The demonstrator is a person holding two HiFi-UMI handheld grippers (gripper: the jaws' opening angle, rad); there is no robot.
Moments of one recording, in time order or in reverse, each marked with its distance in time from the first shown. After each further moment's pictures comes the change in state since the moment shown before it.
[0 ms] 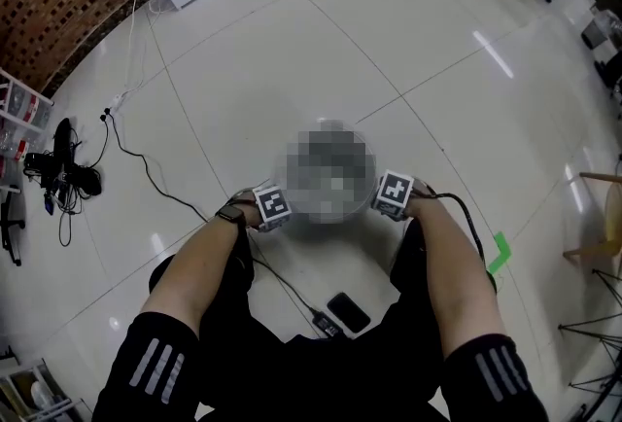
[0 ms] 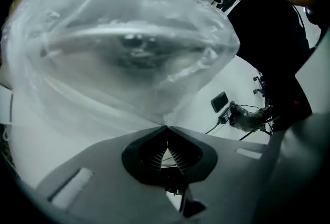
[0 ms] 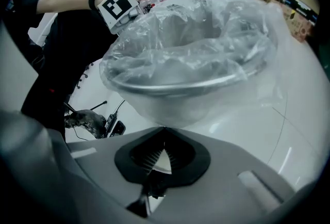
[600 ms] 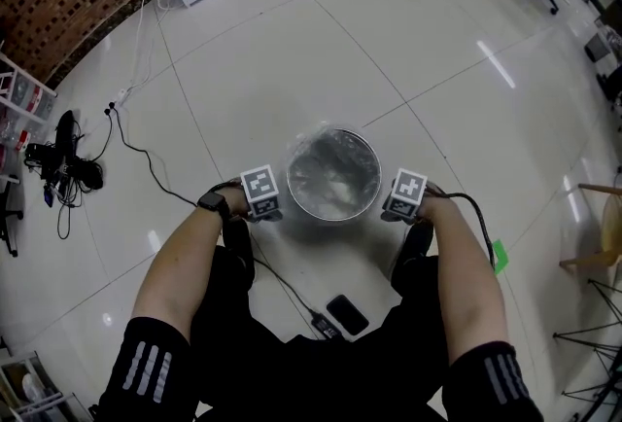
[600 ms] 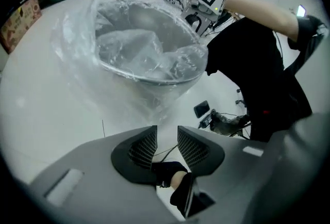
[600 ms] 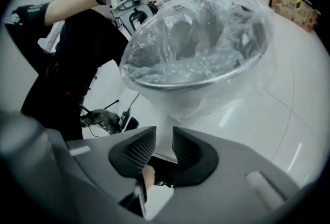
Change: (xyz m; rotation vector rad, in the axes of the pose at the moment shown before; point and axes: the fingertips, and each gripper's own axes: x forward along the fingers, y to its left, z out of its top) left arm -0.056 -0.002 -0.005 -0.012 -0.102 -0.138; right arm -0.023 0.019 -0.013 0.033 0.060 0.111
